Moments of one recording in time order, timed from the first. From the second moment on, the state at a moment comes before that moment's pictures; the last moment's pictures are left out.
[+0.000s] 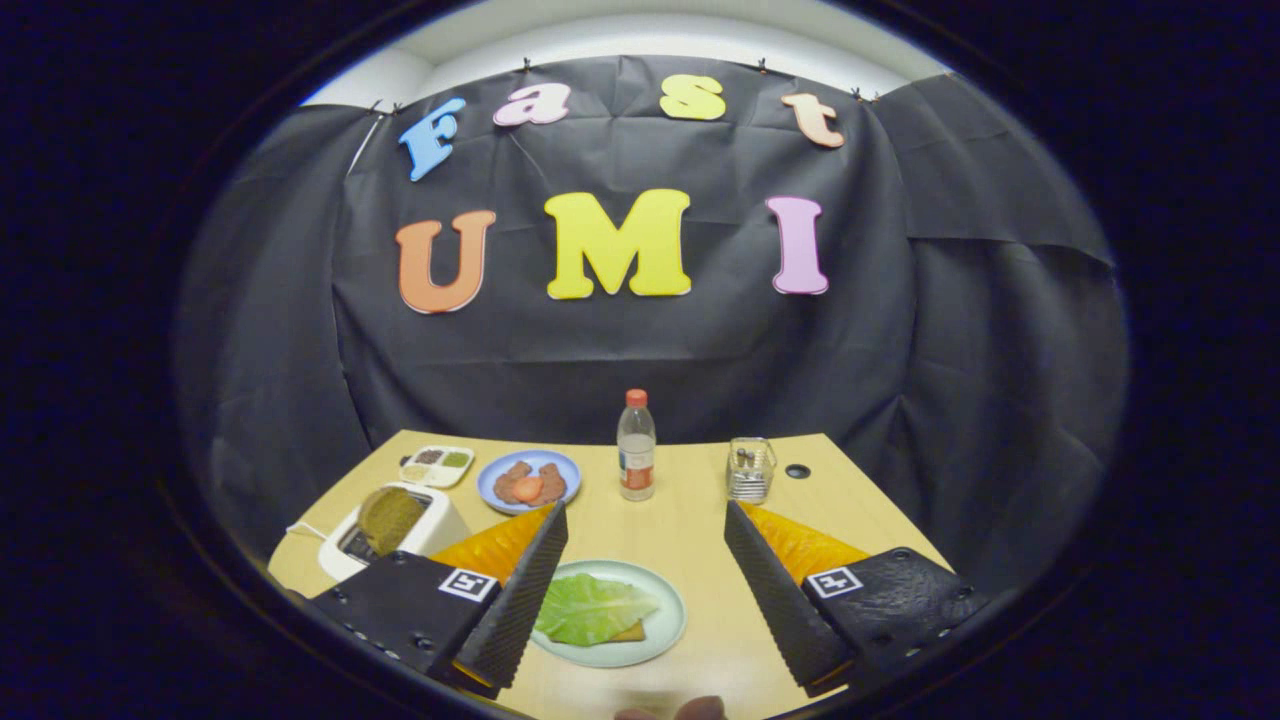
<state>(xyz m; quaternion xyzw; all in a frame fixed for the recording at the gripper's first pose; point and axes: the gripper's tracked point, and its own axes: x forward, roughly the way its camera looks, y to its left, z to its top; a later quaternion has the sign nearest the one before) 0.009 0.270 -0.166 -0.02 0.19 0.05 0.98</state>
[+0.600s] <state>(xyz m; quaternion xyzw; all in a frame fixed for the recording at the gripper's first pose) -0.016 0.492 -0.198 0.01 0.23 0.15 0.96</state>
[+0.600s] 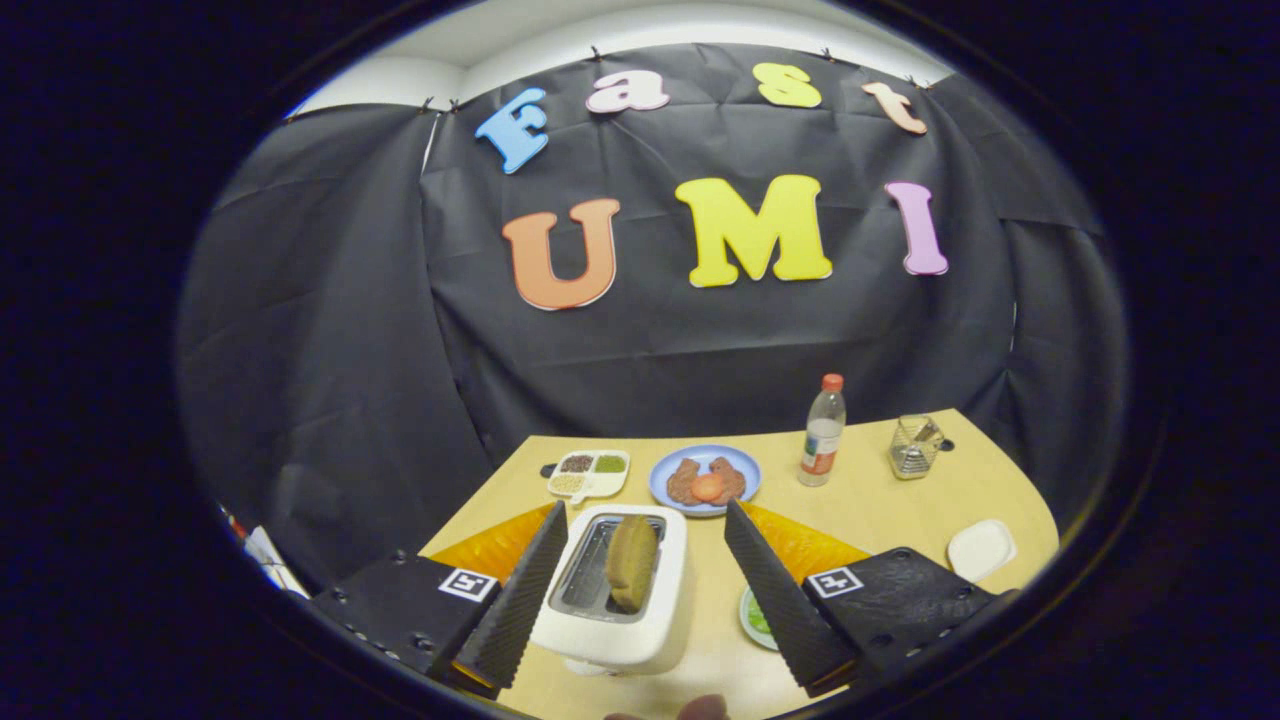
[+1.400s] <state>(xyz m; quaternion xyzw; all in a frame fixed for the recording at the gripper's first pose) 0.049 0.505 -0.311 -0.03 0.33 0.08 0.94</state>
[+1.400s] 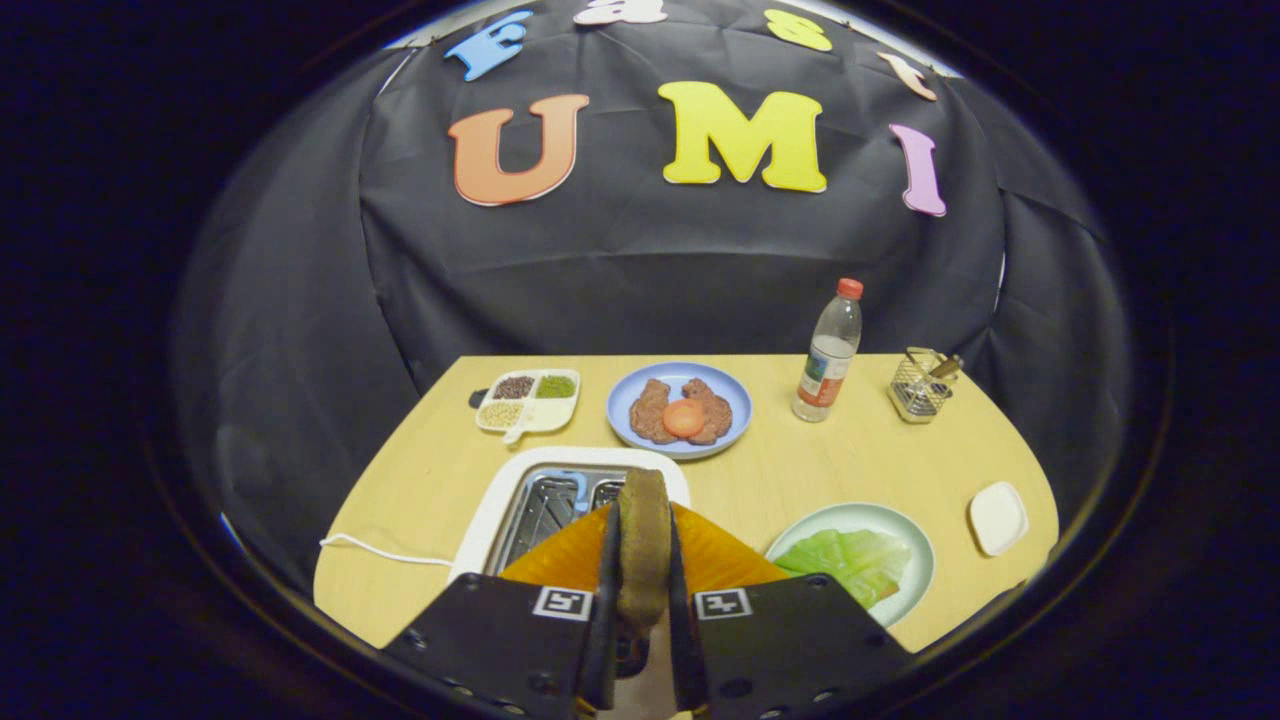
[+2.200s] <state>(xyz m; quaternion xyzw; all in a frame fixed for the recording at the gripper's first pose) 0.030 0.491 -0.157 0.04 0.23 0.18 0.96</state>
